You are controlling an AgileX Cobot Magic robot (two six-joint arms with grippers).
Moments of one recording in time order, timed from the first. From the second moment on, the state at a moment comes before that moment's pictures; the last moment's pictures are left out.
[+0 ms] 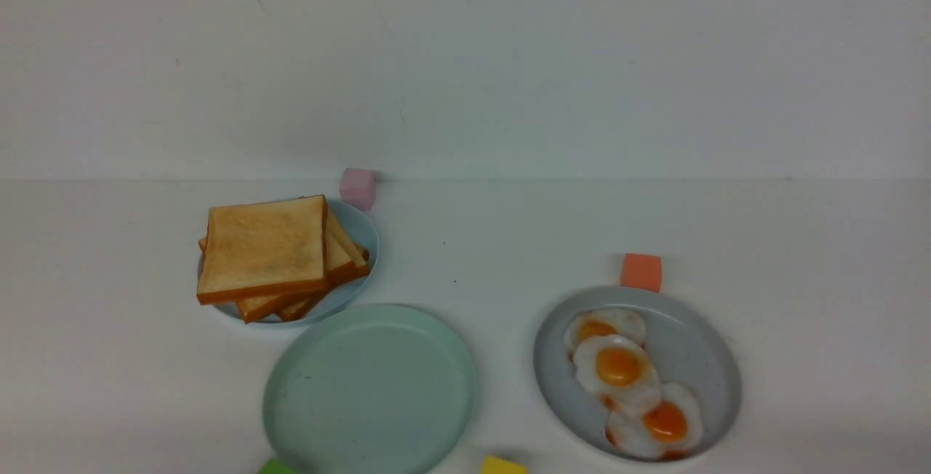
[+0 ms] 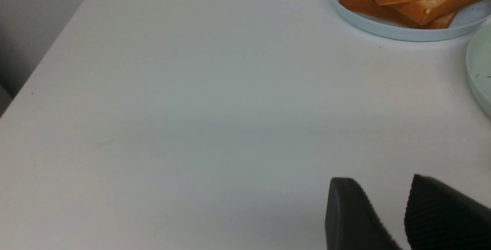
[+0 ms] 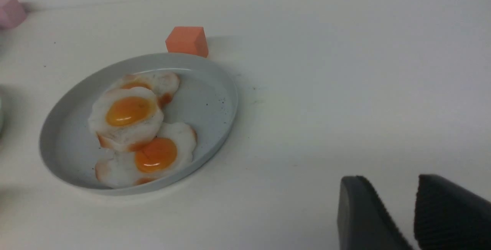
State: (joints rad) right arm 0.04 -0.01 0.02 0.04 0.37 0.05; left arm -0.01 -0.01 0.02 0.22 0.43 -0.16
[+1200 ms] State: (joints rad) right arm 0.04 0.18 -0.36 -0.10 -0.19 0.52; left arm -0.01 0.01 -0.08 -0.22 -0.17 -0.39
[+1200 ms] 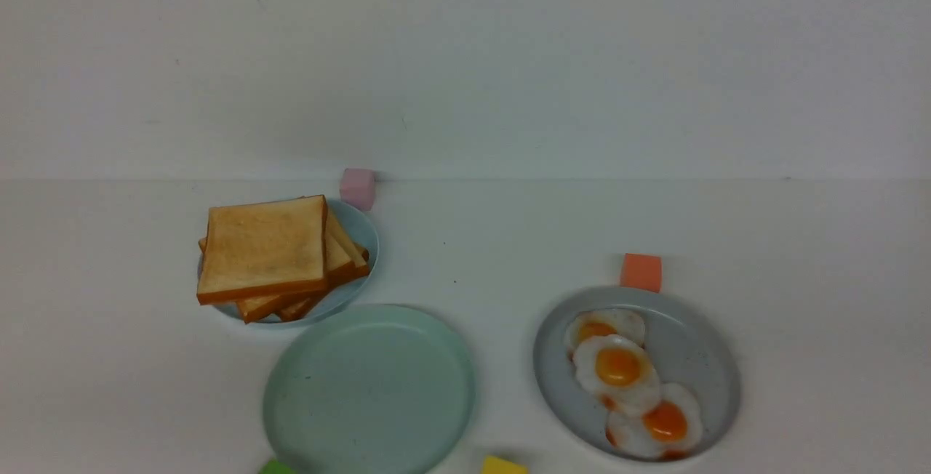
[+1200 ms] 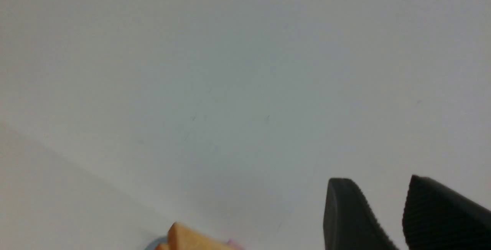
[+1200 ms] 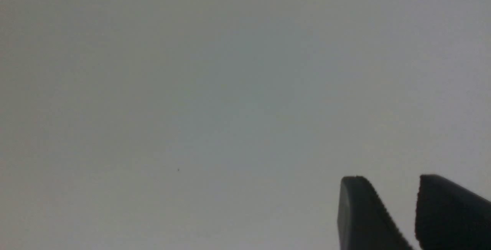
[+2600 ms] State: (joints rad) right arm 0.18 1.12 -0.86 0.48 0.82 -0.08; left arm 0.22 1.76 -1.17 -0.75 0.75 0.24
